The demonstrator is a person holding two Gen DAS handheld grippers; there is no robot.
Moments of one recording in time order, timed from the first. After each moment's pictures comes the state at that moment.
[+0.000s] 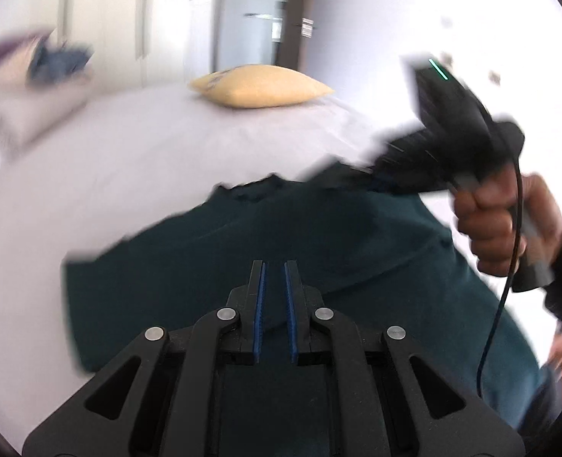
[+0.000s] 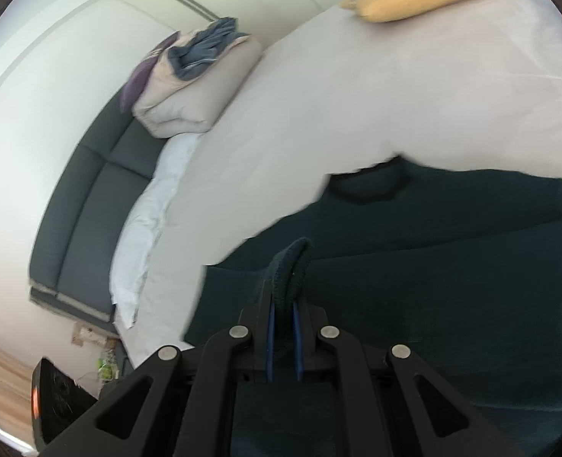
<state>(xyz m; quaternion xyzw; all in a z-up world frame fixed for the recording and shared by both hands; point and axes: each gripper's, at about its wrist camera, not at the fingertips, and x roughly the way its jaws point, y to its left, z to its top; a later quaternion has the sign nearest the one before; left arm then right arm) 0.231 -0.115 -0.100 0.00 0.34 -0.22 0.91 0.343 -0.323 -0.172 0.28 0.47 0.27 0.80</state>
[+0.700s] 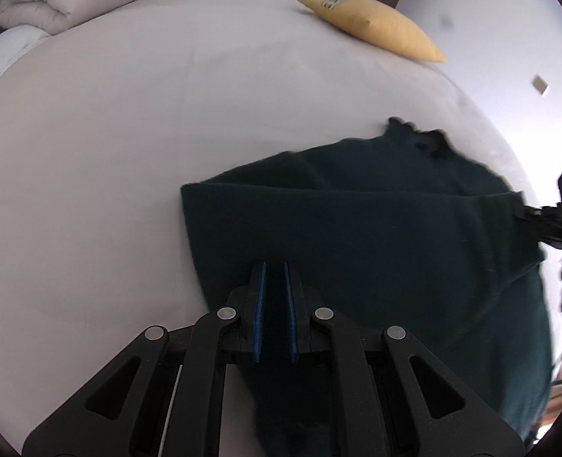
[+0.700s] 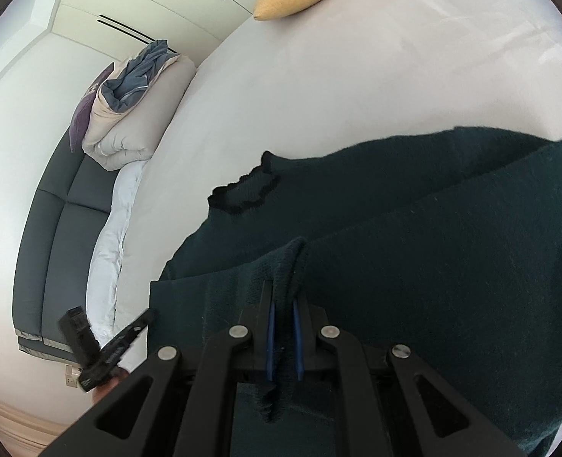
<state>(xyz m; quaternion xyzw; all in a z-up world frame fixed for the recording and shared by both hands) 0.362 0.007 -0.196 -0.04 0.48 -0.13 0.86 0.351 -0.374 -0.227 0.31 0.49 0.19 0.79</state>
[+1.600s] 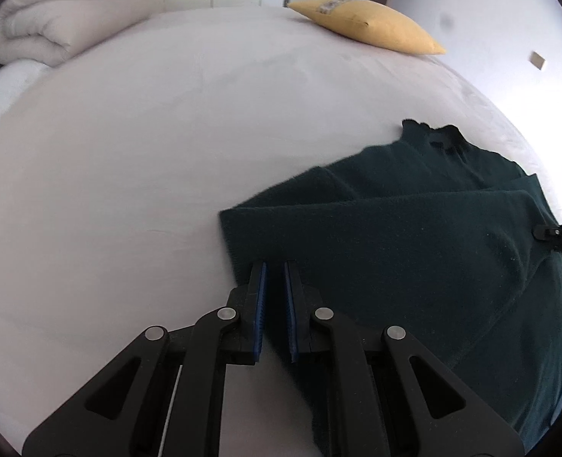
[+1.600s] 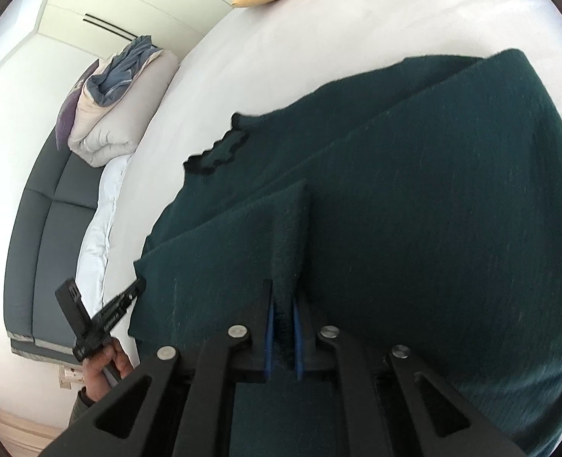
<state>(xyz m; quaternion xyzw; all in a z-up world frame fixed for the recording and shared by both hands) 0.355 0.024 -0.188 0.01 0.46 -0.11 0.88 0.311 -0.370 -0.244 0.31 0.51 0.17 0.78</state>
